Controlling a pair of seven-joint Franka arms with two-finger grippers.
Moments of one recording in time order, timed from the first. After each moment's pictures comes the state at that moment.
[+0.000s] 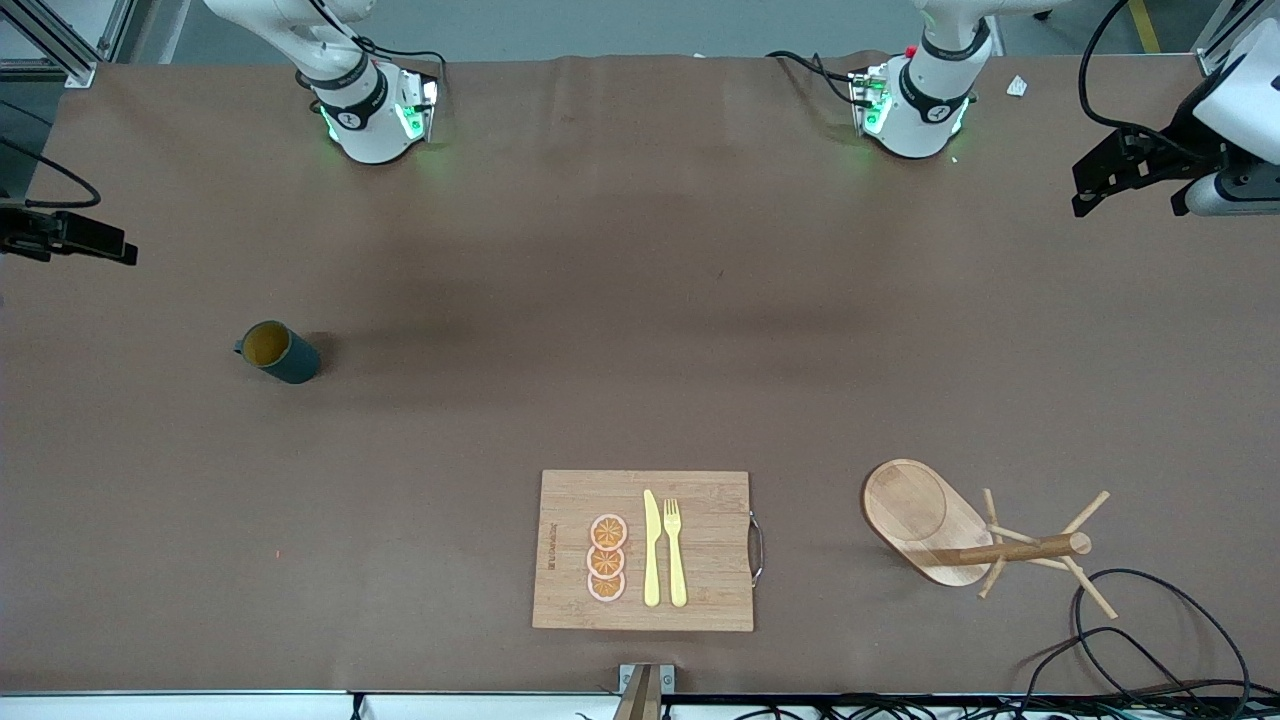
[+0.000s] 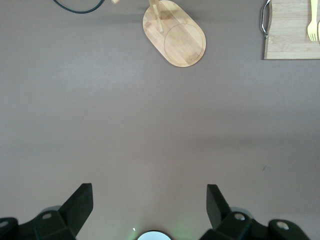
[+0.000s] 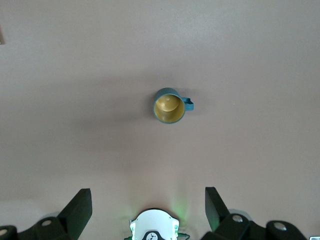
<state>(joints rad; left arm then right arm) 0.02 -0.08 -0.15 -1.54 0.02 1.45 -0.10 -0.02 0.10 -0.09 -1.41 0.00 1.30 -0.04</state>
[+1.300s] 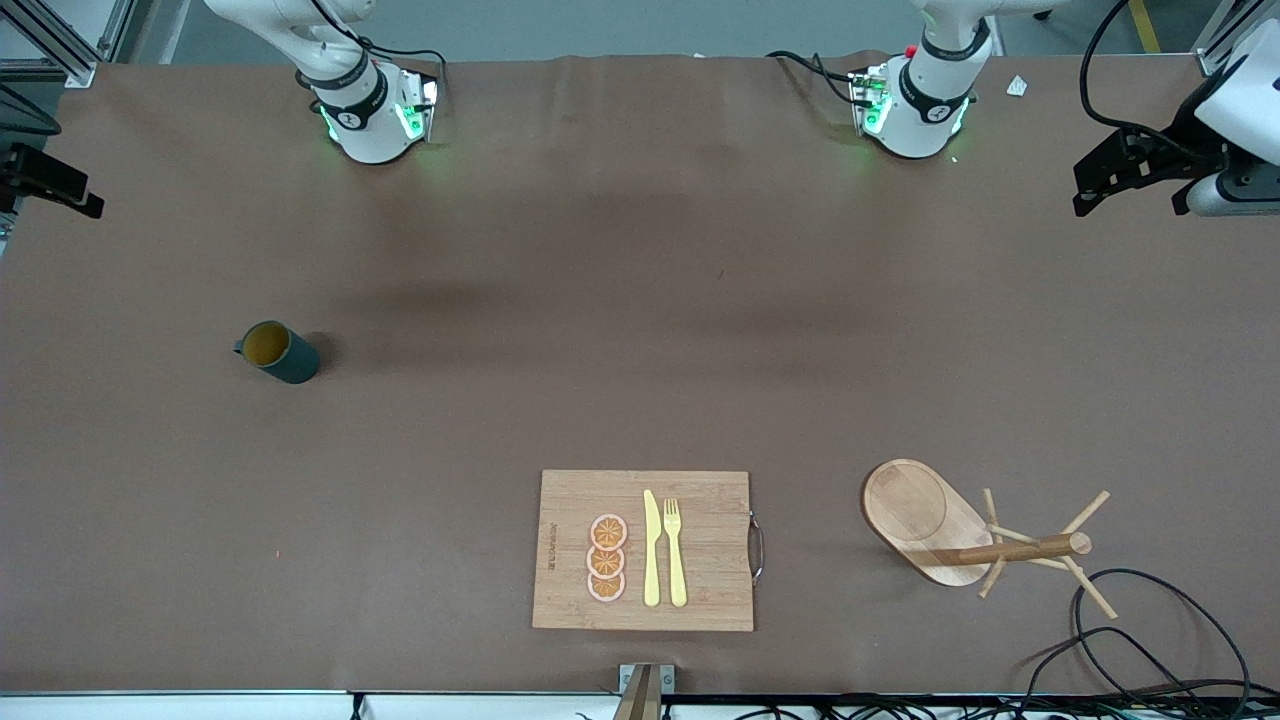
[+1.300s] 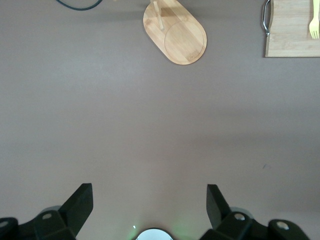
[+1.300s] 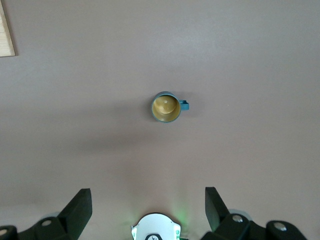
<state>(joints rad) 0.02 -0.08 -0.15 -1.53 0.02 1.43 -0.10 -0.03 -0.06 -0.10 -1.54 0.00 1.36 -0.04</state>
